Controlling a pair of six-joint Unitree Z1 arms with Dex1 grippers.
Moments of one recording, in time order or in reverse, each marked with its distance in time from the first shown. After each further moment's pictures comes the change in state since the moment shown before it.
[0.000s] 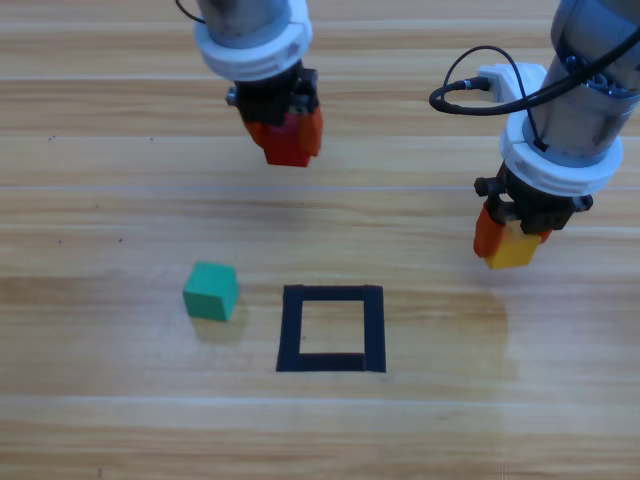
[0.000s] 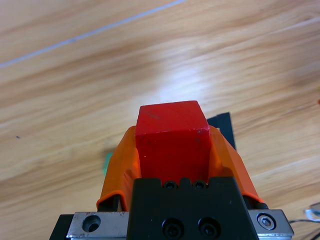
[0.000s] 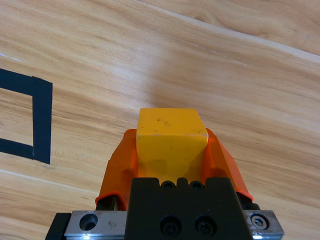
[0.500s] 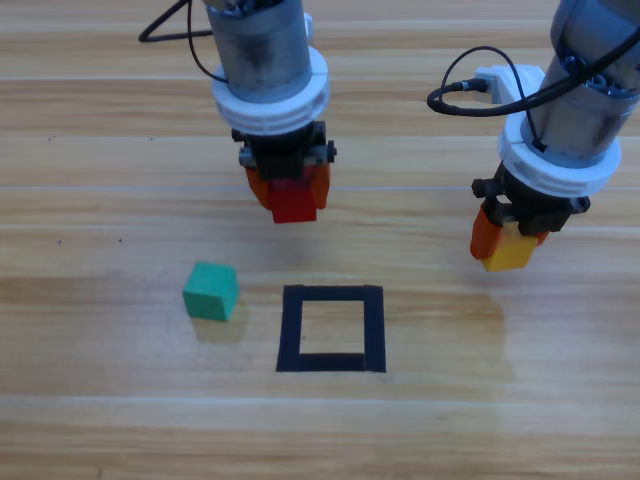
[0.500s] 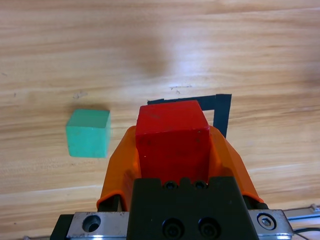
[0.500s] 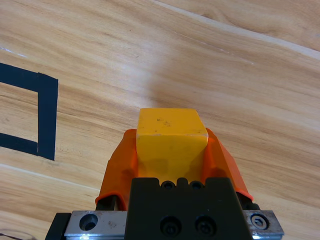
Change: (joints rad) arm 0 -0.070 -0.001 0.108 0.009 0.000 -0.315; arm 1 0.000 0.000 0.000 0.000 0.019 -0.004
